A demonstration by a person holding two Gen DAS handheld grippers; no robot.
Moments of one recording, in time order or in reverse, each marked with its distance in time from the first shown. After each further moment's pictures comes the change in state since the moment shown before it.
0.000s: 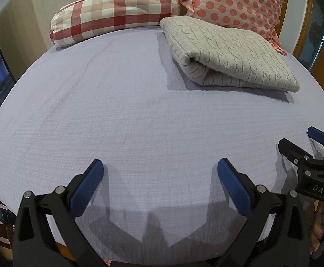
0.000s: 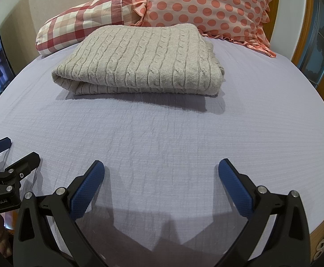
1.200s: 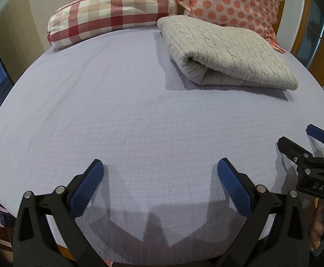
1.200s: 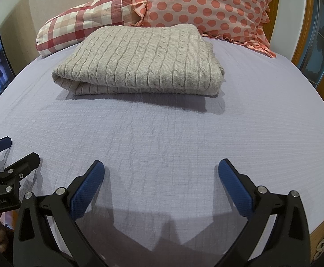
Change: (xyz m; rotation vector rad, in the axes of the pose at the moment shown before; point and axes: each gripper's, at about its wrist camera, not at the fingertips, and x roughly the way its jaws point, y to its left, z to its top) left arm -0.001 0.000 -0.004 0.014 0.000 -0.008; right arm 0.000 0.000 0.000 -0.001 0.000 0.001
